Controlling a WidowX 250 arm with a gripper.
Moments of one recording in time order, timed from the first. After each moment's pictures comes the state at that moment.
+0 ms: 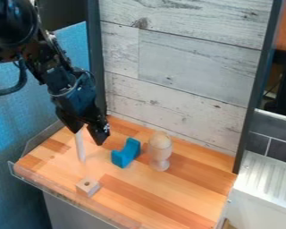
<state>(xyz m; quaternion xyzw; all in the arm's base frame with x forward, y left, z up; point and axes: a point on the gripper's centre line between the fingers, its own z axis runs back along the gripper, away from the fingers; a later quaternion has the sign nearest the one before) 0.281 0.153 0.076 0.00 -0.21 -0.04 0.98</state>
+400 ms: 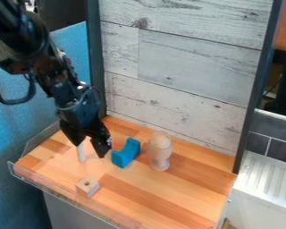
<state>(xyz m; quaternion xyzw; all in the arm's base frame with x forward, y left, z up) 0.284 0.154 0.046 0.00 -0.18 -0.03 0.98</state>
